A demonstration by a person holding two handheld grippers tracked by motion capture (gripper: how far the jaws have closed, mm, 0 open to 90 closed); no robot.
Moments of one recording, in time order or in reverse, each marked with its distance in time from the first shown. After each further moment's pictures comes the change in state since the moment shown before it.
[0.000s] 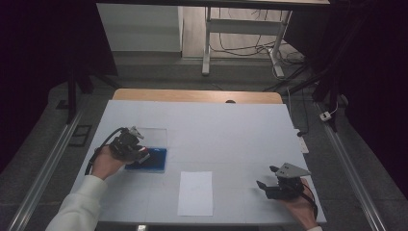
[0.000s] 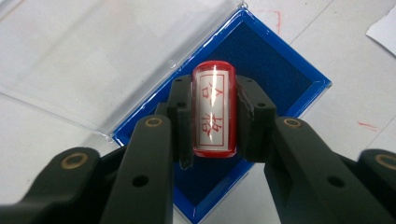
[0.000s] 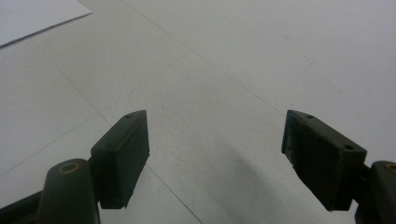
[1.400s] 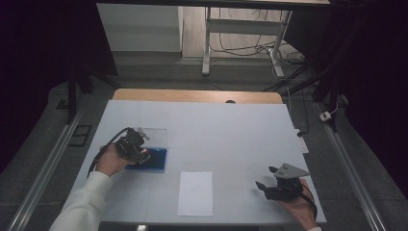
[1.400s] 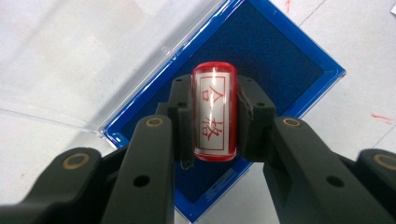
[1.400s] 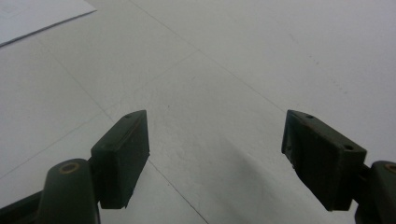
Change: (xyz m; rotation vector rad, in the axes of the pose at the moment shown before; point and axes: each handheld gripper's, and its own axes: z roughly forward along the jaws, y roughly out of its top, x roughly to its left) left arm -0.004 0.012 0.010 0.117 0.016 0.010; right arm 0.003 0.001 0.001 0.005 0.011 -0.009
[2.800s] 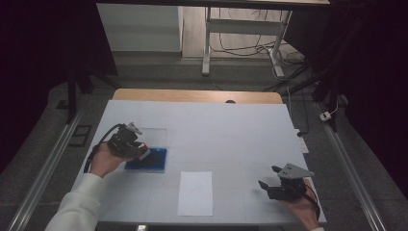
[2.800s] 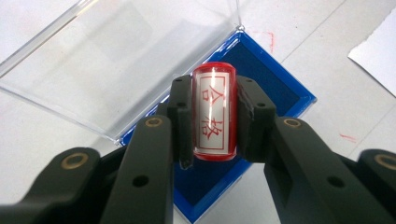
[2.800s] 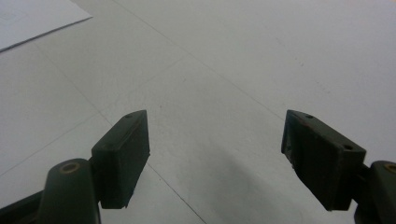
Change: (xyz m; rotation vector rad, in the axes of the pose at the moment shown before) left arm 0.005 -0.010 -0.025 -0.158 -0.025 -0.038; right arm -0.004 -0.001 -0.008 -0.019 -0.017 0.011
